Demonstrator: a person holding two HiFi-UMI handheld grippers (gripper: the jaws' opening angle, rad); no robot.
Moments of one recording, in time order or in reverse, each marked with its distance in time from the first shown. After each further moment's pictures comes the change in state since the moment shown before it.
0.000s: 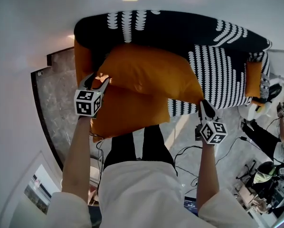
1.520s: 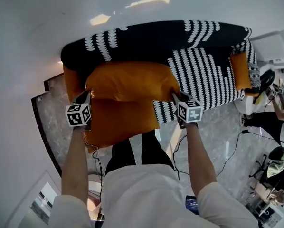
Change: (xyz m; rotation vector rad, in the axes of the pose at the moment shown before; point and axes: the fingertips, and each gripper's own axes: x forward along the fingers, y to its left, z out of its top) left arm -0.013 -0.026 0.012 -0.062 0.004 0.099; right arm 0.052 -0.011 -0.004 -0.006 0.133 0.093
